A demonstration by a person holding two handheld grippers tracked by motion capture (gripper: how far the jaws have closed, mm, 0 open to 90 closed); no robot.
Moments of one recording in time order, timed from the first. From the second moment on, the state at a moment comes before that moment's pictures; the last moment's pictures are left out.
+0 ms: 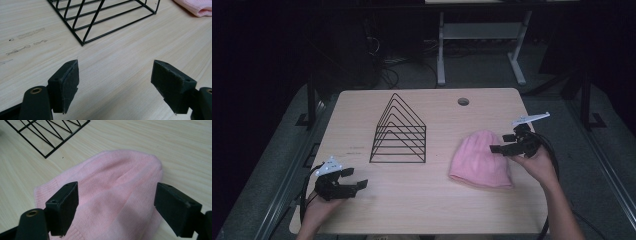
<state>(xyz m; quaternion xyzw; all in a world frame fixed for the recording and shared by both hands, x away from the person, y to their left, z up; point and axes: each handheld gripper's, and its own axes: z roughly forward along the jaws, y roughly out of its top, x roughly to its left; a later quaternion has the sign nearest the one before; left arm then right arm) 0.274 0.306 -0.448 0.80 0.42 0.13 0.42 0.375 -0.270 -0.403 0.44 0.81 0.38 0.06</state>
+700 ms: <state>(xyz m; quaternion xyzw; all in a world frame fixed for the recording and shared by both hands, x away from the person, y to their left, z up) 0.283 0.310 -0.449 0.79 0.42 0.12 0.42 0.434 -0.271 -0.422 0.47 0.80 0.37 0.03</state>
